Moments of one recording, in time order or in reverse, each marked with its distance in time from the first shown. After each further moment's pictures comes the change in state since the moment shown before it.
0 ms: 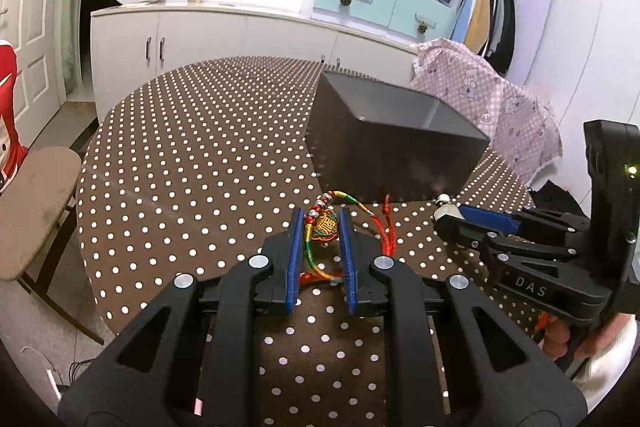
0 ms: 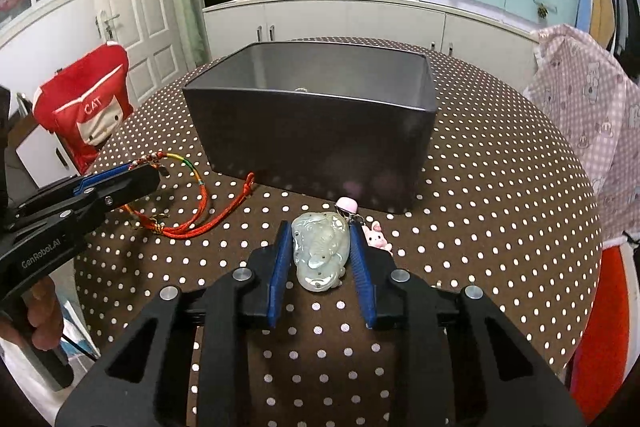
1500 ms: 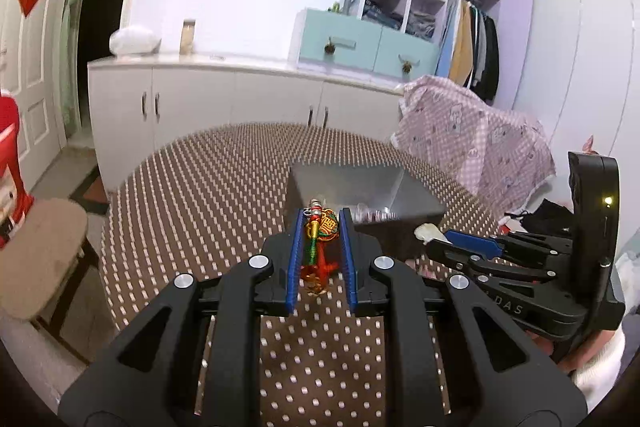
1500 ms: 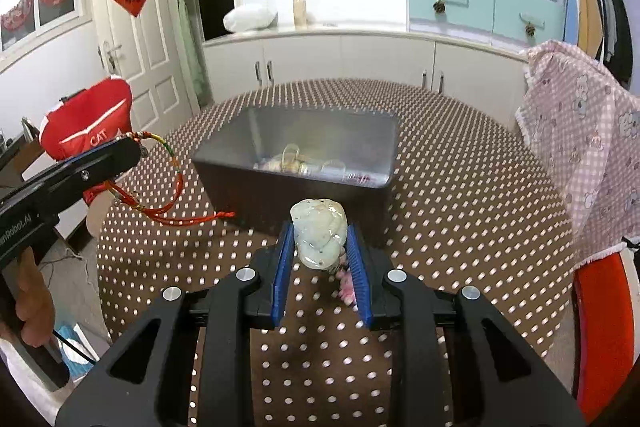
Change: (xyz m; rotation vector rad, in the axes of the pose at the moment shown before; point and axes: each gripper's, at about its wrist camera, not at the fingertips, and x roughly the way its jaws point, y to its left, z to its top) left arm -0.038 -0.030 0.041 0.071 -0.160 0.010; right arm -0.036 -0.006 0.024 0.005 -0.126 -0.005
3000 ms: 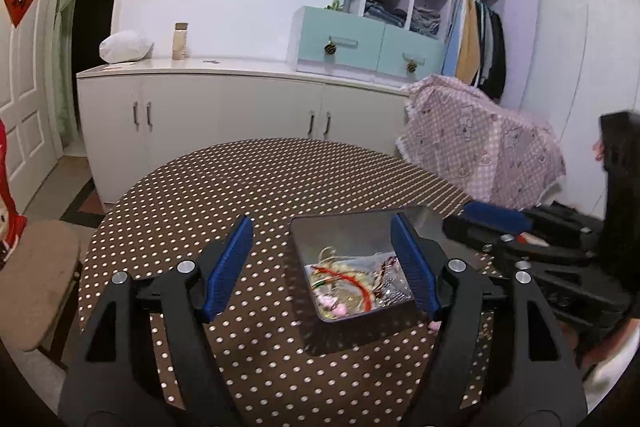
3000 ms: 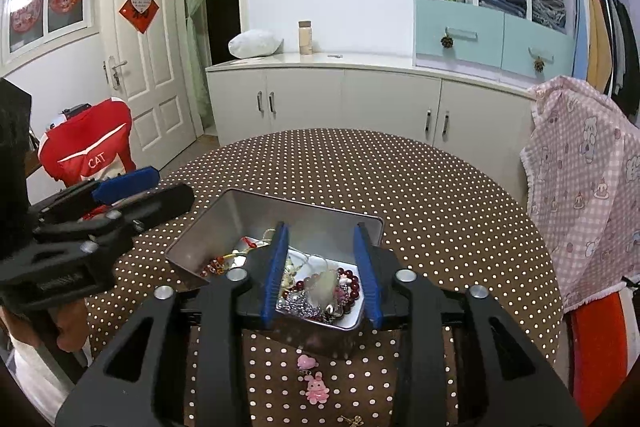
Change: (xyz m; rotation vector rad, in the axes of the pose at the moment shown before) left arm 0.061 0.004 0.031 0.019 0.031 0.015; right arm 0.016 -0.011 0.048 -0.051 -0.079 0.024
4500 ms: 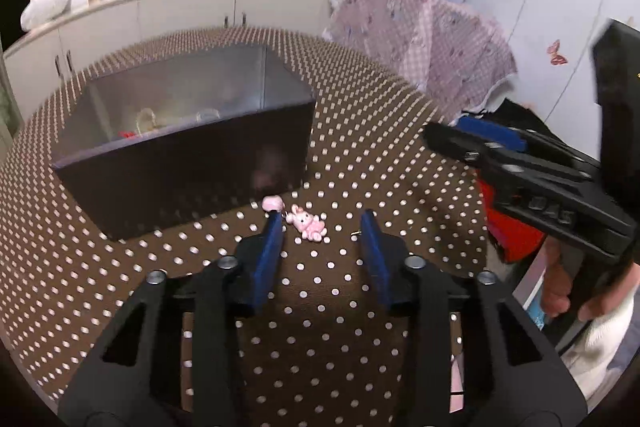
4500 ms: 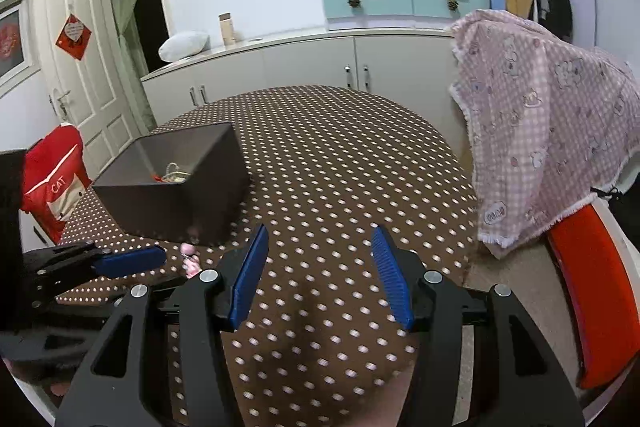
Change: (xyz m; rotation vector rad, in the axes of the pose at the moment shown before) left arm 0.045 -0.109 -0.069 0.112 0.373 -0.187; right arm -0.049 -0.088 -0.080 0.234 0.063 -0.164
